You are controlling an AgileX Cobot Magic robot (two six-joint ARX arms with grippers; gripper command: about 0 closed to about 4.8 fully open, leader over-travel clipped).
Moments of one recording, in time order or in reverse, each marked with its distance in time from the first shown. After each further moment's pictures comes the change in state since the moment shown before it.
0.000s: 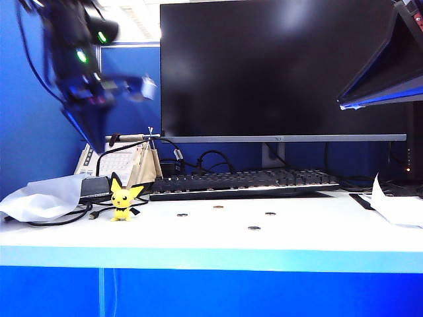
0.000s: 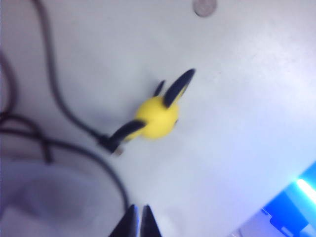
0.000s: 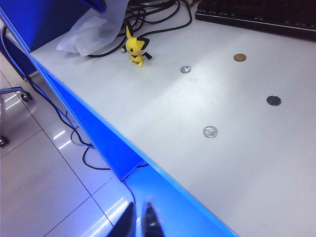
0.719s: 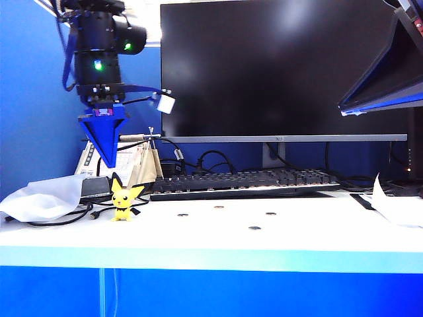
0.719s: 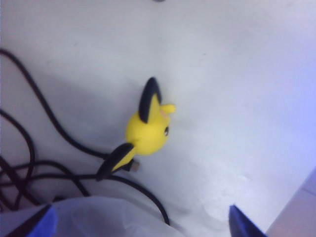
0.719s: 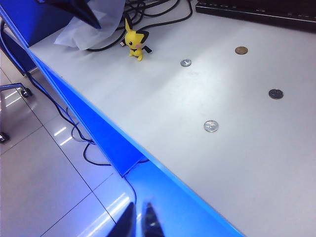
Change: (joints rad) left arm -0.084 0.052 0.047 -0.019 -0.146 0.322; right arm -0.001 0.006 -0.006 -0.008 0.000 0.000
